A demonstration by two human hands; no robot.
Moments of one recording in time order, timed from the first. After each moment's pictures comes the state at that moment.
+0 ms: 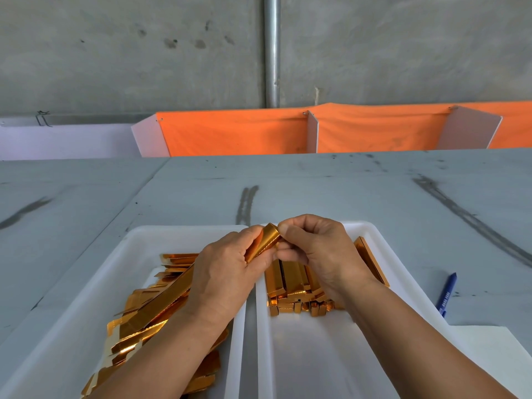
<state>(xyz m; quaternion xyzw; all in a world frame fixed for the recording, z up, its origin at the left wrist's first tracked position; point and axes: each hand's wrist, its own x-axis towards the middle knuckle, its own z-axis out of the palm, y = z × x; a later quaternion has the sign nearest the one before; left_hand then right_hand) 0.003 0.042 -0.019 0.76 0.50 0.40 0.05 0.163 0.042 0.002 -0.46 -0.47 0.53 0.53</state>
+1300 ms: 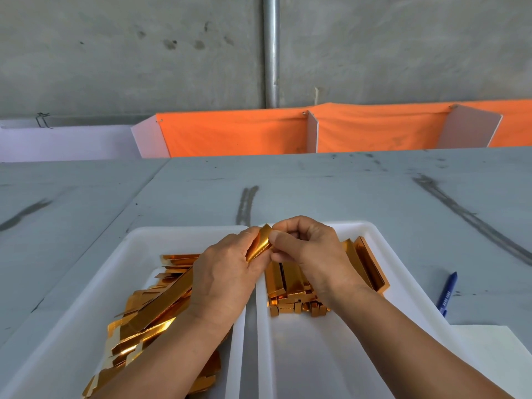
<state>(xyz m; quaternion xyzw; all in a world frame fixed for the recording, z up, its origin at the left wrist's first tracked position) 0.006 0.042 -0.019 0.76 0.53 0.38 0.00 0.153 0.042 -0.006 -0.48 -0.50 0.49 0.53</state>
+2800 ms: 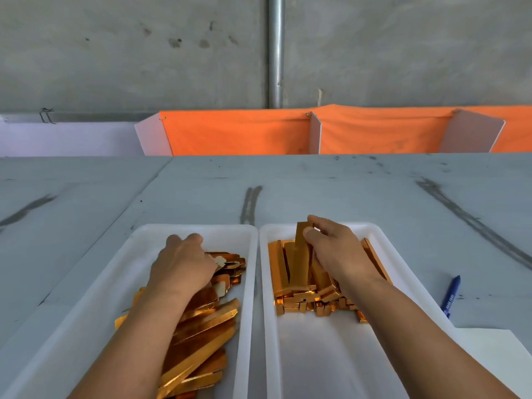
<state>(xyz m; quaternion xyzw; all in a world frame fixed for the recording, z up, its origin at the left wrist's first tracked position) -0.056 0.075 -0.018 0.61 0.77 0.13 0.11 0.176 0.058 -0.013 -0.64 -0.52 0.37 0.43</state>
